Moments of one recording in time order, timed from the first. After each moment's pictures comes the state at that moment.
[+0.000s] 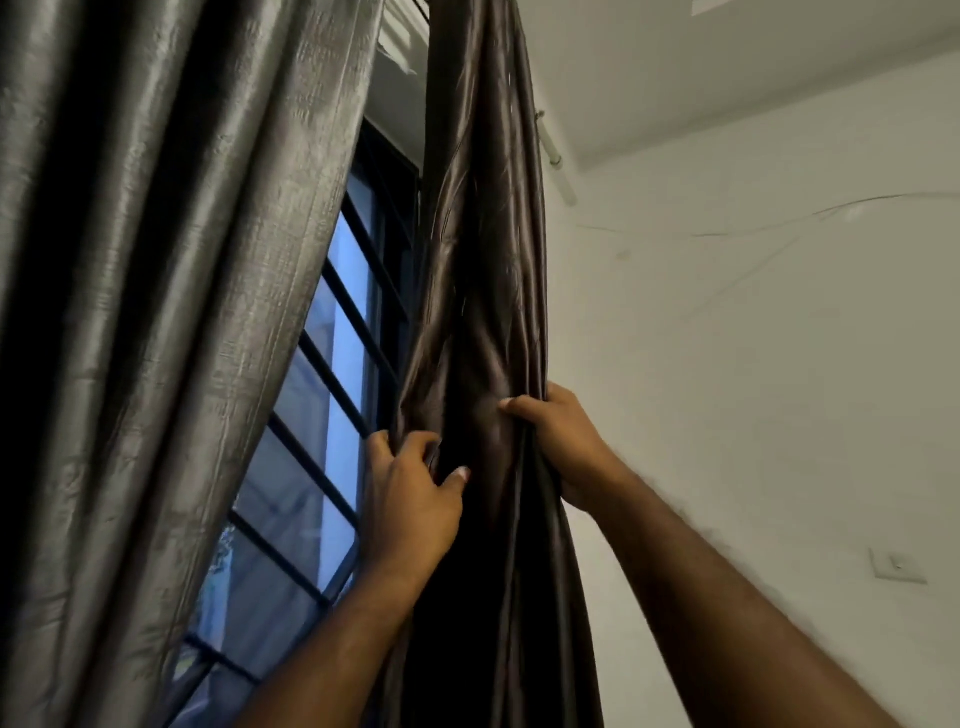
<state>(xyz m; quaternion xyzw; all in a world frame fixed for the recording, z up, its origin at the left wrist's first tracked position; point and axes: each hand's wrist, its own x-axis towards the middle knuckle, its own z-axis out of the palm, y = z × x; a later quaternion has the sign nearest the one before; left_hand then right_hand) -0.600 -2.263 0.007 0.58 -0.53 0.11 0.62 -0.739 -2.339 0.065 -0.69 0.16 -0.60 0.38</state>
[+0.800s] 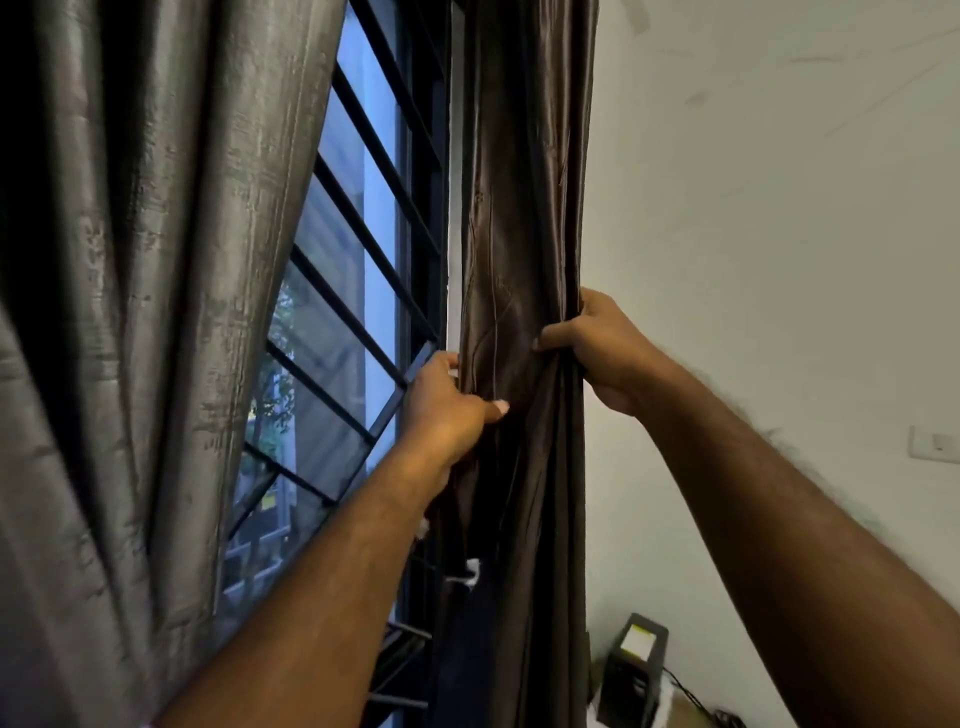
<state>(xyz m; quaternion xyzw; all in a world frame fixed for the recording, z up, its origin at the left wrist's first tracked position) -0.593 -2.268 -0.050 0.55 -0.50 -0.20 0.63 -0.748 -2.337 0.010 -0.74 0.21 -0.50 0.39</state>
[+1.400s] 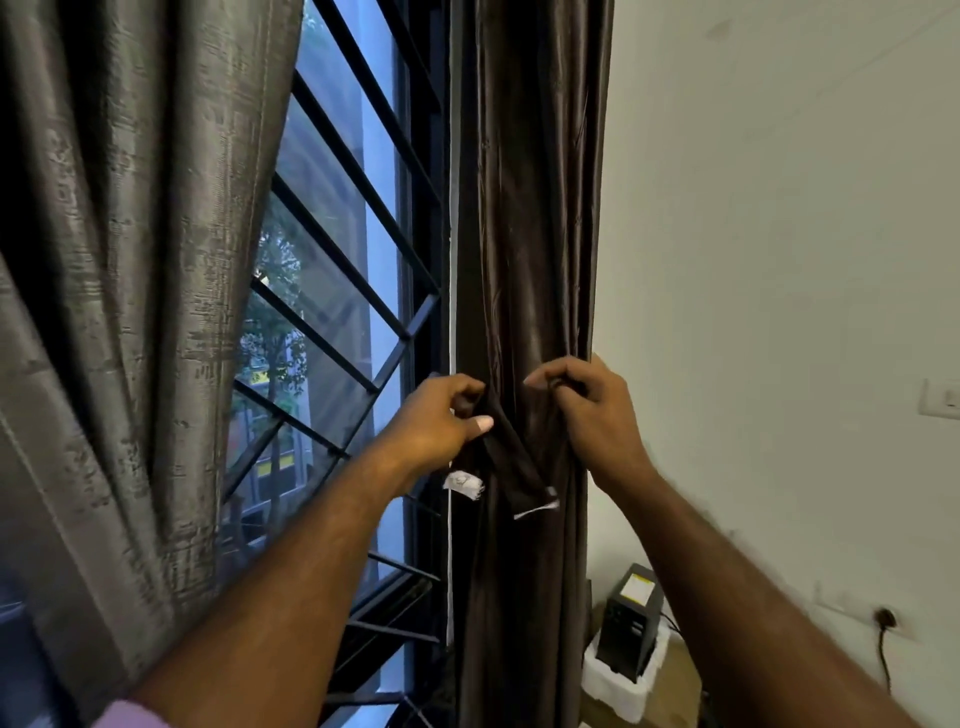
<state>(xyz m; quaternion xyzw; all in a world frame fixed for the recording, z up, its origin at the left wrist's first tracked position) -0.577 -2.261 -0.104 0.60 -0.62 -0.18 0.48 -0.751 -2.327 -0.113 -0.72 0.25 -0.61 0.21</state>
